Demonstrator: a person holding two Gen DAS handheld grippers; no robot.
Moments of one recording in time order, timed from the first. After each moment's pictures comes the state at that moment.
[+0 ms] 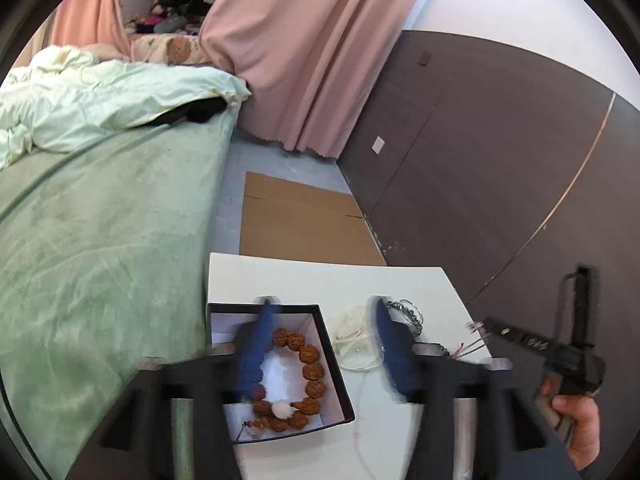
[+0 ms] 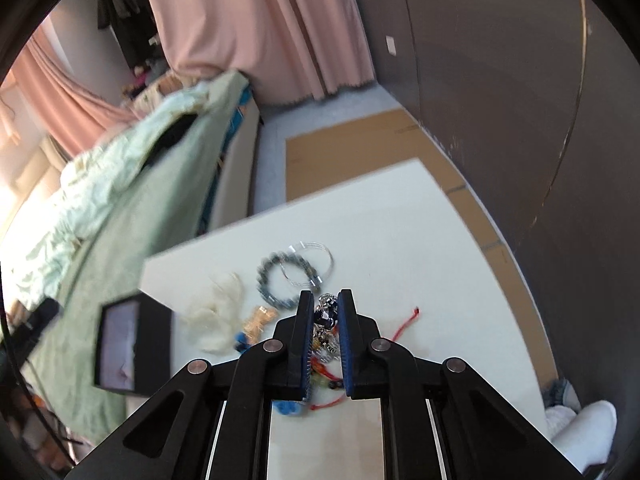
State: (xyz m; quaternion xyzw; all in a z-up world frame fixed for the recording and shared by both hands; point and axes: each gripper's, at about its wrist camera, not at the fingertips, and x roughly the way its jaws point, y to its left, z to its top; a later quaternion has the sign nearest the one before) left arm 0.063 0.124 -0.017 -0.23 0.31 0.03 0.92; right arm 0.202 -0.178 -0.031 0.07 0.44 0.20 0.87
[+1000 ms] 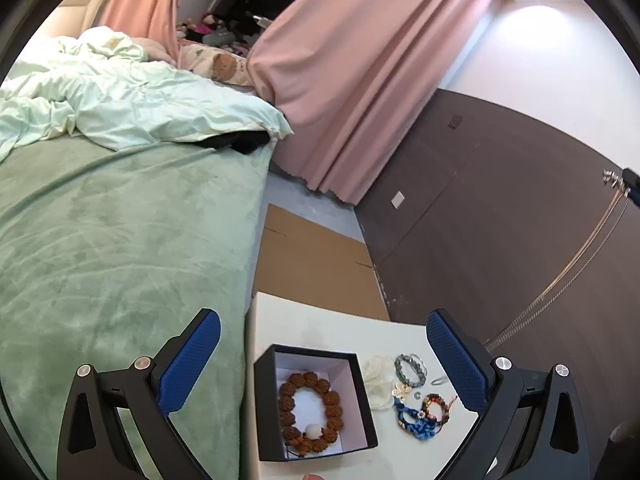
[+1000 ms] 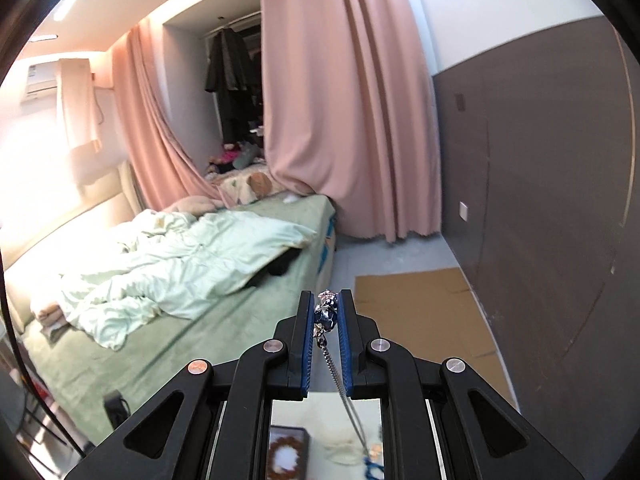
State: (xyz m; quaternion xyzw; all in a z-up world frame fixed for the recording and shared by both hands) left arm 0.026 0.182 0.003 -0.30 0.24 0.08 0.92; right arm 0.135 -0.057 0.231 0.01 0.23 0.30 0.93
